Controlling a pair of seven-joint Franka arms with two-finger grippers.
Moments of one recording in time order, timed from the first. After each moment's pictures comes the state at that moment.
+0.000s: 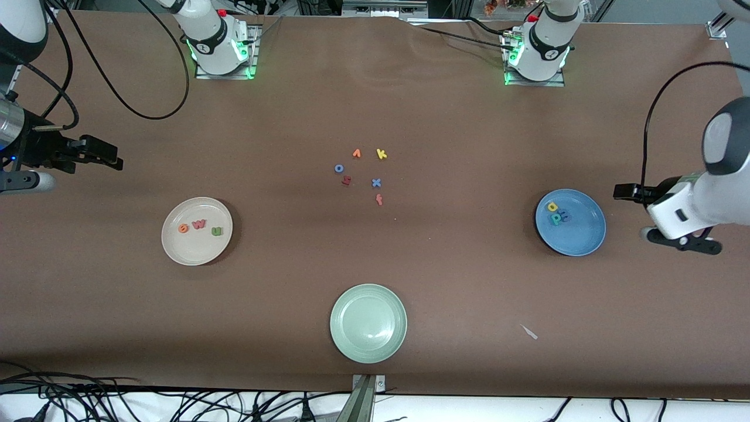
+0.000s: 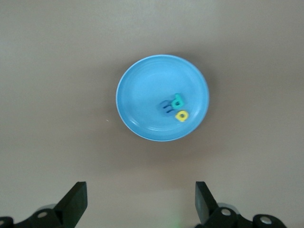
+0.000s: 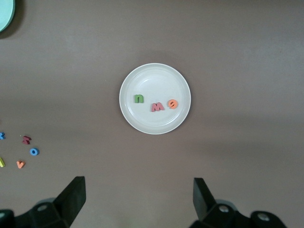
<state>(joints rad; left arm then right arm) 0.28 0.37 -0.29 -1.44 0.15 1.49 0.12 0.08 0.15 -0.09 -1.51 0.06 1.58 -0.07</state>
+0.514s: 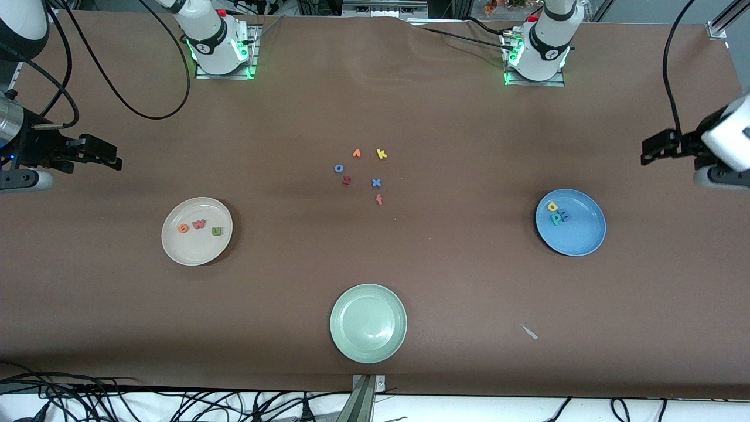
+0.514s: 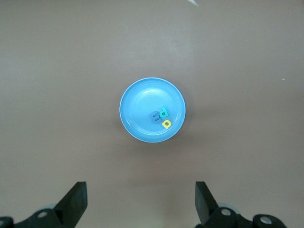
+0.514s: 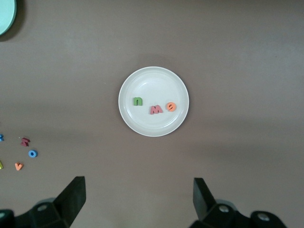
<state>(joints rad) 0.03 0.08 -0.04 -1.50 0.06 1.49 0.10 0.08 0.14 -0.08 -1.50 0.06 1.58 -0.07</state>
